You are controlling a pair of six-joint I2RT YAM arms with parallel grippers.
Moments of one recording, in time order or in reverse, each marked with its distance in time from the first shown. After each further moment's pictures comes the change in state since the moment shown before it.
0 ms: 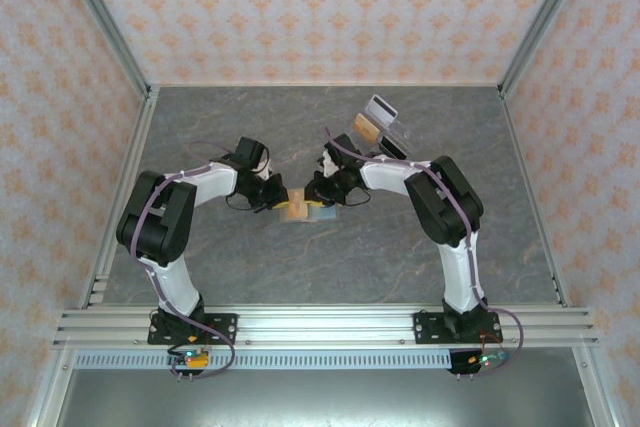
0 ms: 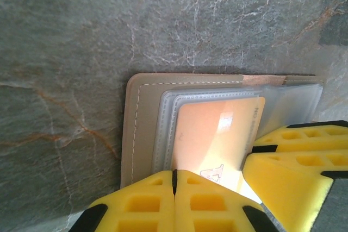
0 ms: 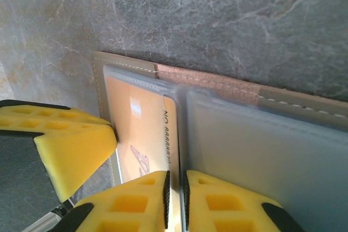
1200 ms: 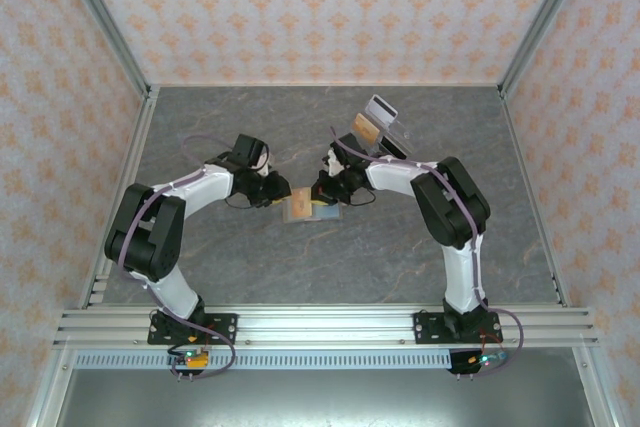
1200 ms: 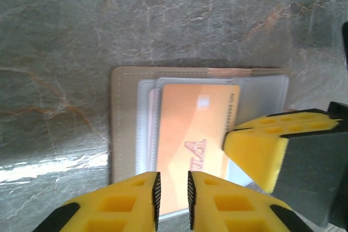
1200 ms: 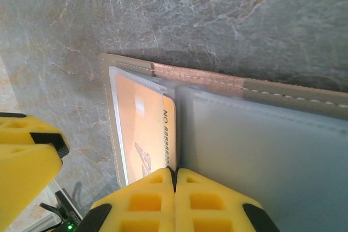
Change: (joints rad) left arm -0.023 -0.114 -0.017 -0.016 -0.063 -0.005; right arm -0.022 -0.049 -0.044 -0.002 0.021 -0.027
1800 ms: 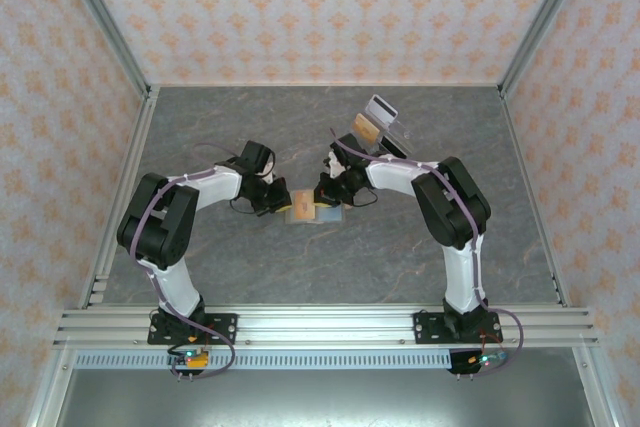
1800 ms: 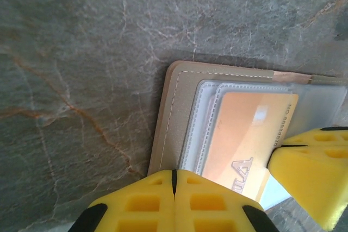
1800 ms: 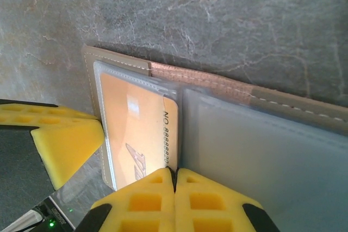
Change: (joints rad) left arm -0.021 0.097 -0.004 0.021 -0.002 -0.030; right arm -0.001 -0.001 0.016 -0.079 0.032 -0.060
